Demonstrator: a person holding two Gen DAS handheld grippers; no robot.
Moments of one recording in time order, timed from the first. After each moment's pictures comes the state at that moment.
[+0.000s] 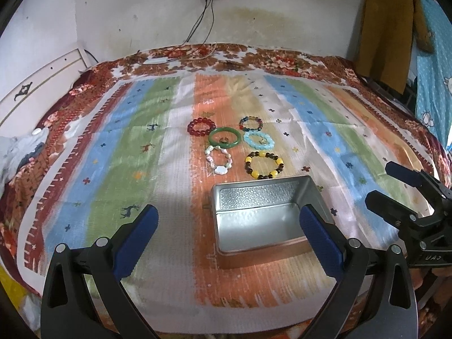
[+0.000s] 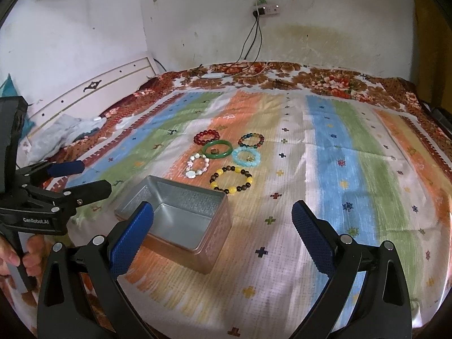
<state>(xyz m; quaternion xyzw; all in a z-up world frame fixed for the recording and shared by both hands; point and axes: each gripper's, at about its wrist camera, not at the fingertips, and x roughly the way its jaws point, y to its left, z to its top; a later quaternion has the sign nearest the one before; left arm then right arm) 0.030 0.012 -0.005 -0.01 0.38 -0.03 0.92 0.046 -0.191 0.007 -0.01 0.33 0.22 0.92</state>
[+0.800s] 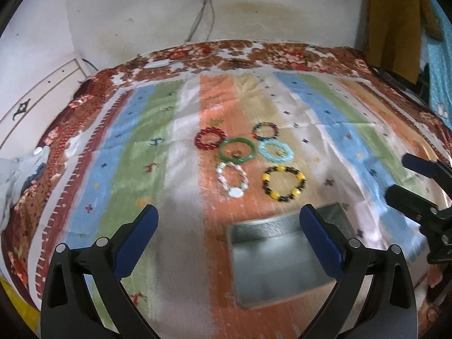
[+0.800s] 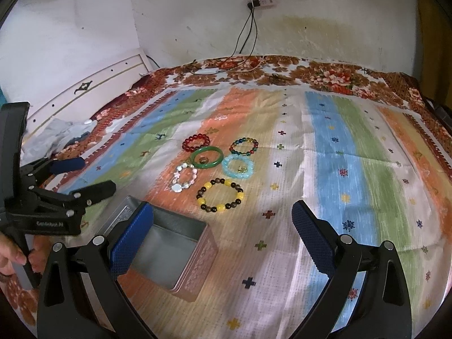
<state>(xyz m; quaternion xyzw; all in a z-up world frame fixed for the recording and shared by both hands) 0.089 0.014 -0.006 0.02 0.39 0.00 0.92 0.102 -0.190 0.009 -0.01 0.35 0.22 0.91</state>
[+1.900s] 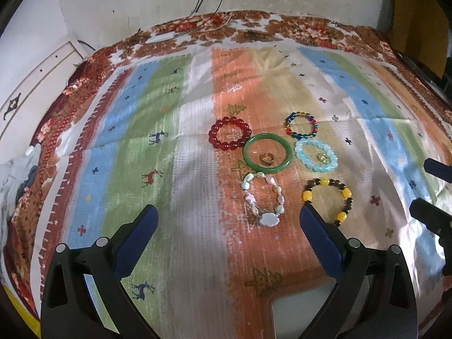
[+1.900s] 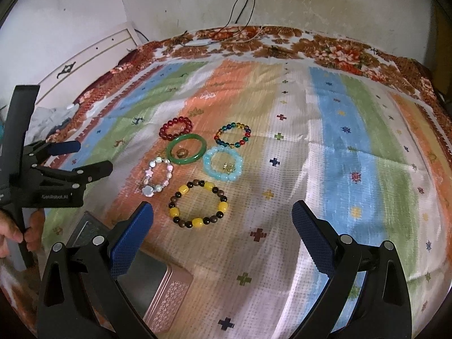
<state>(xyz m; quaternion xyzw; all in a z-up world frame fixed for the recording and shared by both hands) 0.187 0.040 -0.041 0.03 0.47 0.02 0.88 0.182 -0.173 -0.019 -0.03 0.43 0.21 0.88</state>
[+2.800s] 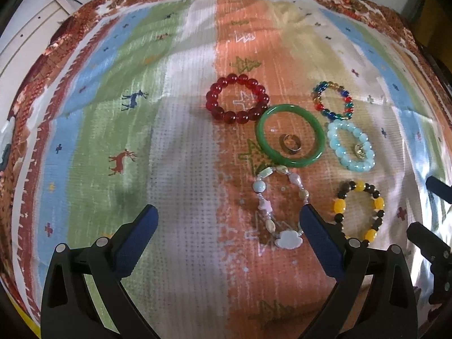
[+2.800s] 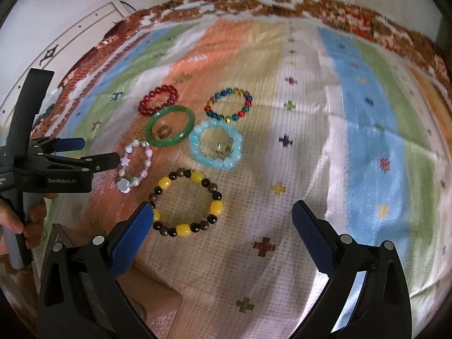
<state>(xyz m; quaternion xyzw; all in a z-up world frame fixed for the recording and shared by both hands) 0.252 0.058 -0.102 -0.02 0.57 0.01 0.82 0.234 -0.155 -0.065 -0.03 0.52 0.20 0.83</state>
